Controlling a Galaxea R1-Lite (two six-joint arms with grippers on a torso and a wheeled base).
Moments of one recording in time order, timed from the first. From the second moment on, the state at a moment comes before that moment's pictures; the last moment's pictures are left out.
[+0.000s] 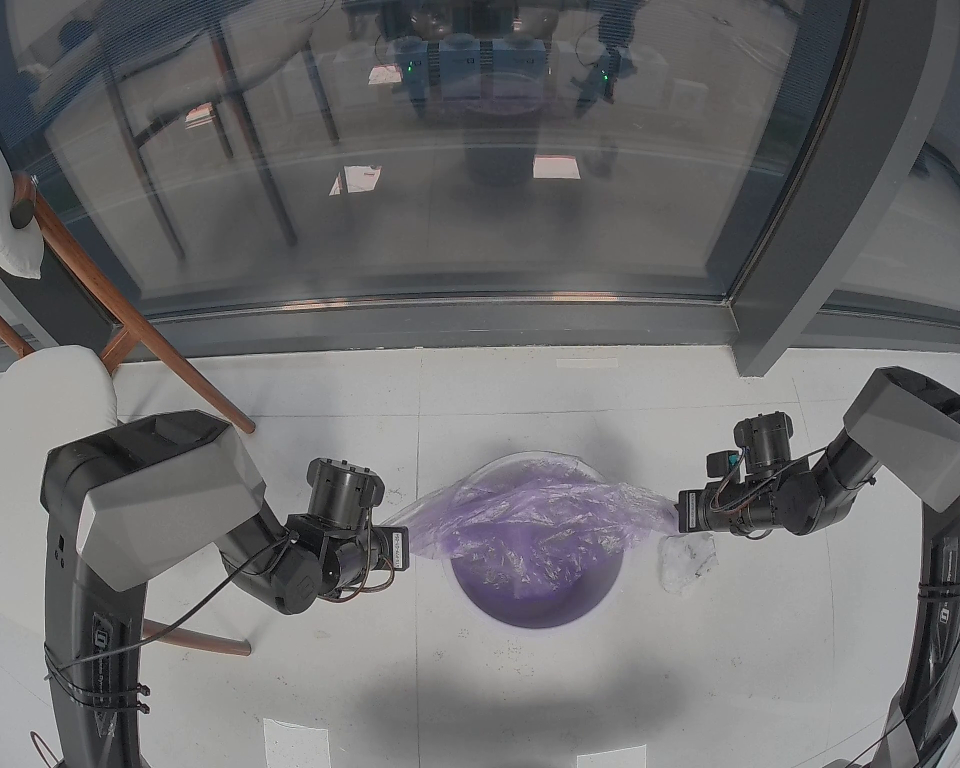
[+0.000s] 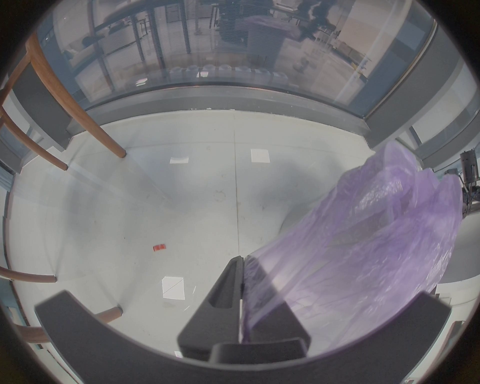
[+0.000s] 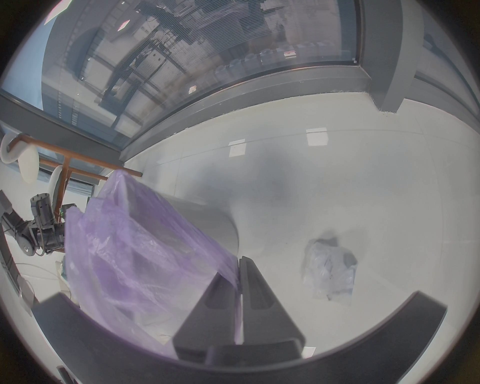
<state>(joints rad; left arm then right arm) -0.40 2.38 -0.97 -0.70 0.16 -0.27 0.15 2.34 -1.03 -0.52 0.33 0.13</state>
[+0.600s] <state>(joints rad) -0.50 2.37 -0.73 -1.07 0.16 -0.22 0.16 2.32 -0.79 -0.95 0.35 0.08</state>
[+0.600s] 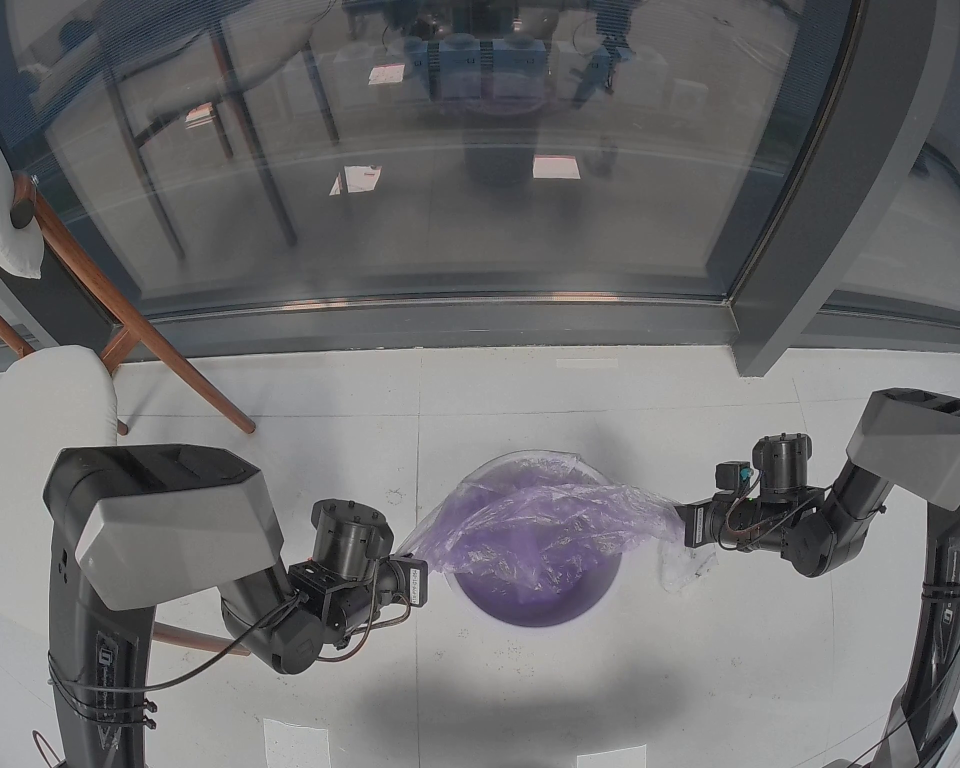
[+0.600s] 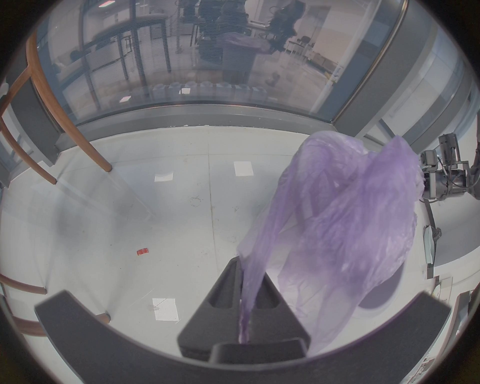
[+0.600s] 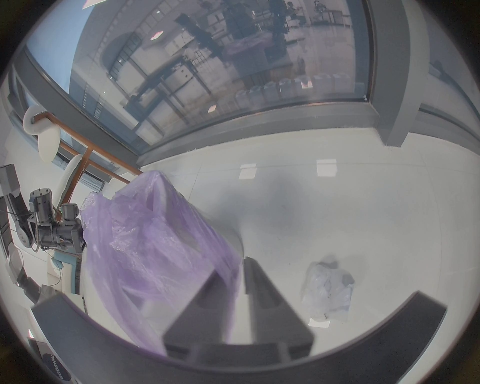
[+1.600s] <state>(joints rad) -0.52 2.29 -0.36 -1.39 0.13 -0.73 0.29 1.84 -0.89 -0.27 0.40 0.89</state>
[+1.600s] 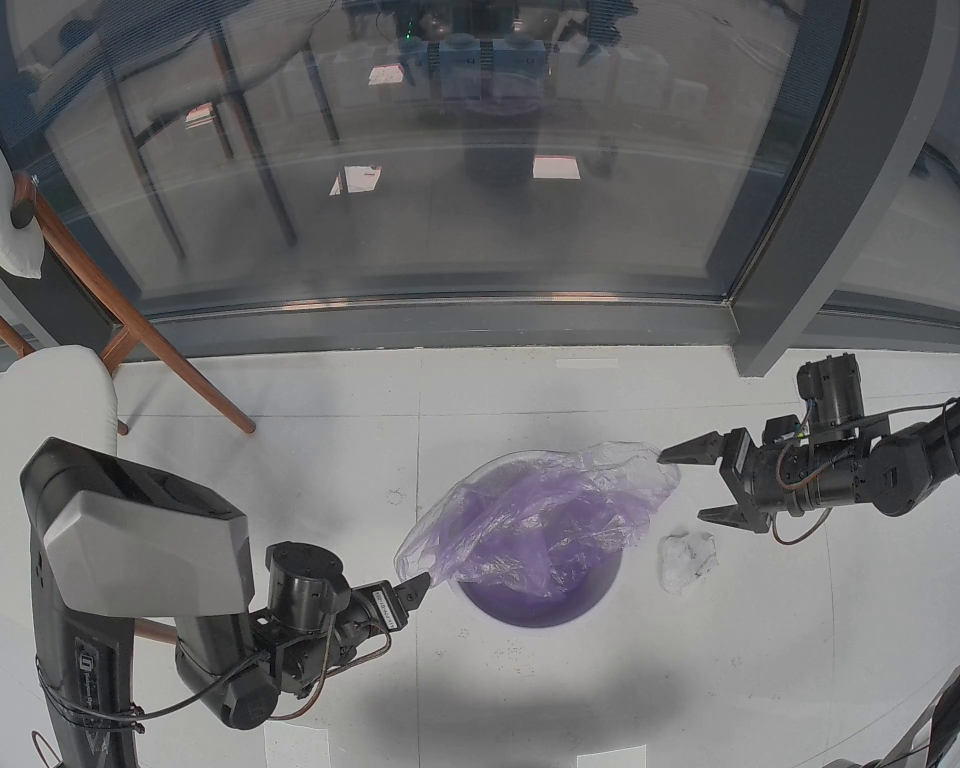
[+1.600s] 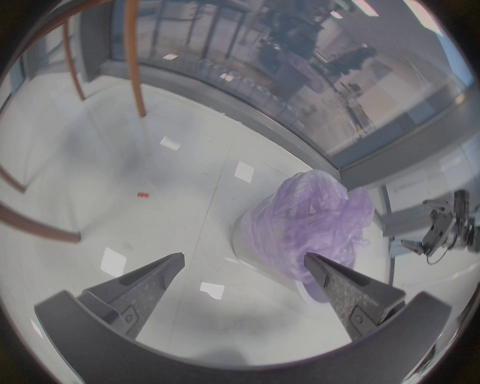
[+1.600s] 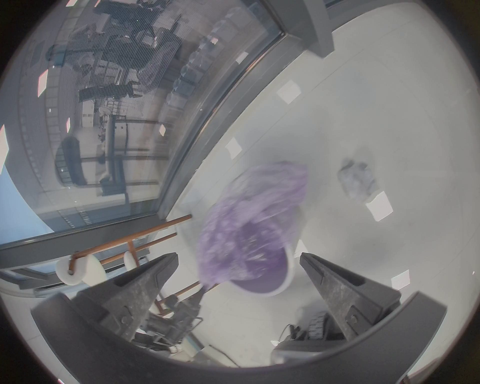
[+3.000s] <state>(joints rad) -0.47 1.79 -0.30 -1.54 0.17 -1.21 0.50 2.27 -1.41 0.02 0.17 0.98</state>
